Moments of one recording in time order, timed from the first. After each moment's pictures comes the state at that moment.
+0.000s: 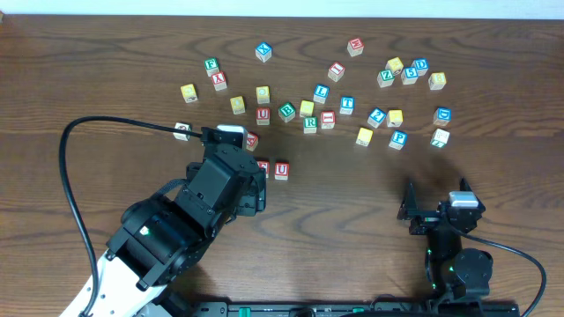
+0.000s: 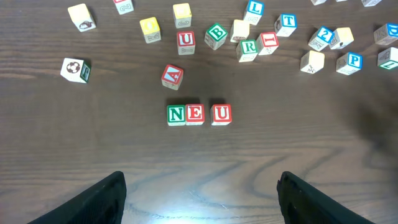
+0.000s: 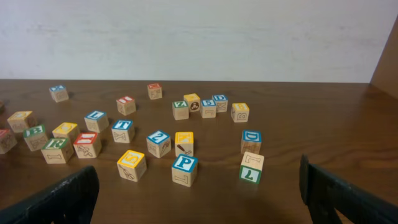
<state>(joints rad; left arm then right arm) -0.72 1.05 1.20 -1.05 -0.26 -0.54 0.05 0.01 0.01 -0.07 0.06 0.01</state>
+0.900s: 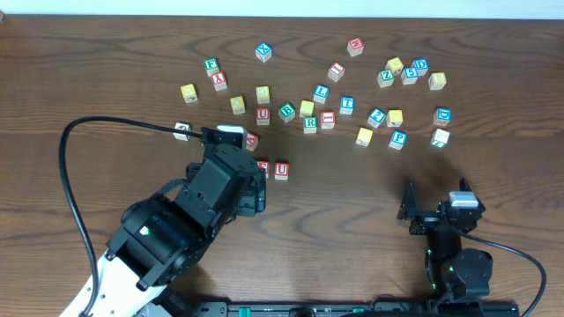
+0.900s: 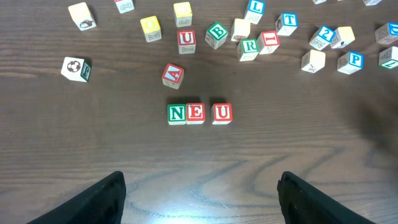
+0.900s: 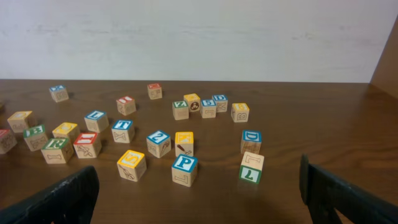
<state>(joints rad) -0.72 1.05 1.20 -1.05 -0.26 -0.54 0.05 0.01 0.01 -0.07 0.06 0.01</state>
